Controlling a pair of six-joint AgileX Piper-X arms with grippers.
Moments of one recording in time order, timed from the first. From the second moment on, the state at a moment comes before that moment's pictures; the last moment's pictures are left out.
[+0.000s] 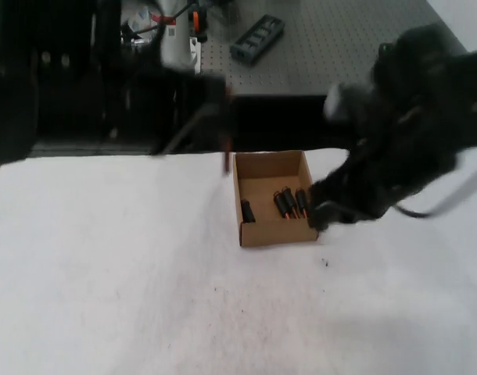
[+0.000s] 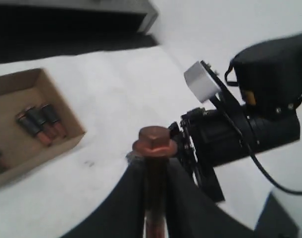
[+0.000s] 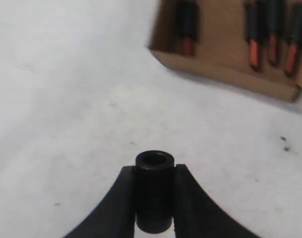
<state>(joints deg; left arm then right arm) -28.9 67.5 -58.2 22.8 26.9 -21.8 12.2 68.9 -51.8 37.4 -30.8 1.0</state>
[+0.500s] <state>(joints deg) -28.9 77.1 -58.2 -4.7 44.4 -36.3 13.7 57.6 -35.4 5.6 -45.3 17.2</state>
